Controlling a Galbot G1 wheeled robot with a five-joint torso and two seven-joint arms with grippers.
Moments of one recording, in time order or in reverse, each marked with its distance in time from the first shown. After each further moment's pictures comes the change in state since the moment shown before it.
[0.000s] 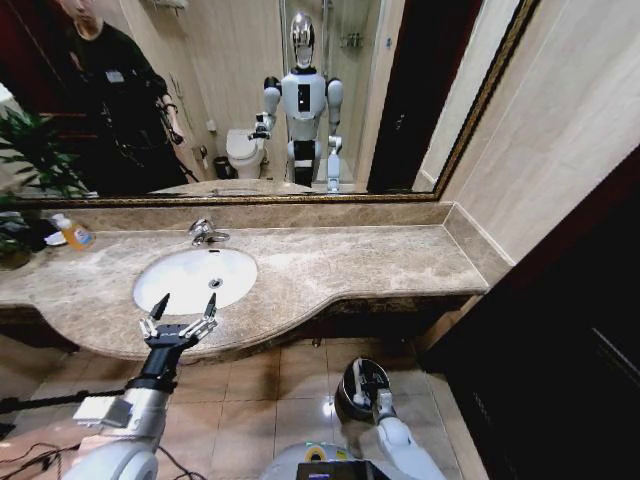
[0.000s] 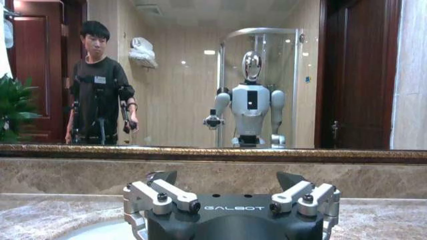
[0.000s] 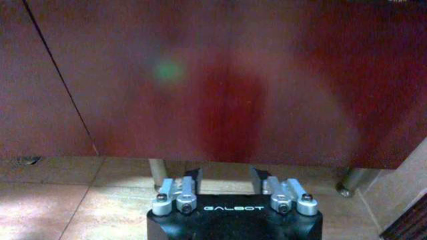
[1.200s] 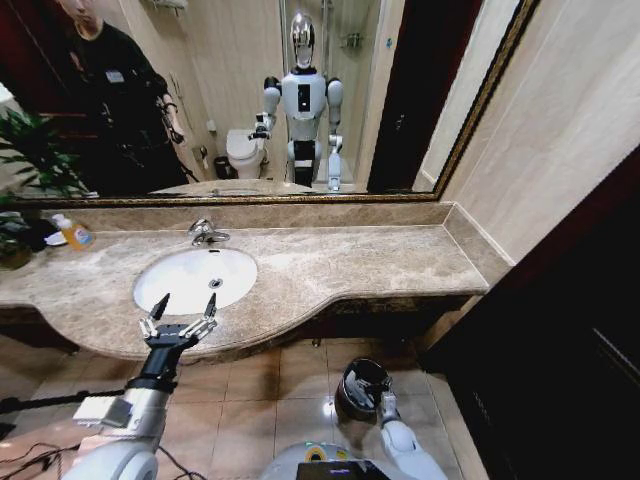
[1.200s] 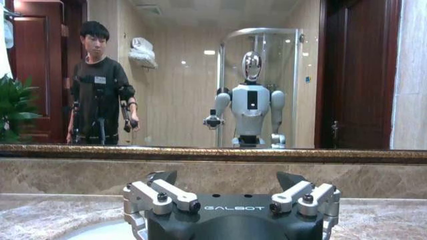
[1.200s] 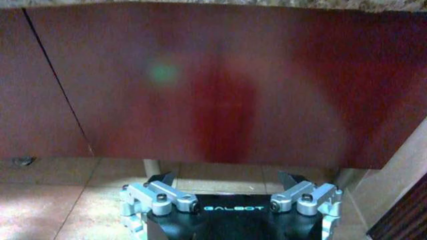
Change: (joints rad) left arm 0.000 0.000 0.000 0.000 0.000 0.000 0.000; right arm -0.064 -0.024 0.005 0.093 0.015 -0.020 0.009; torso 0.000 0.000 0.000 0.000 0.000
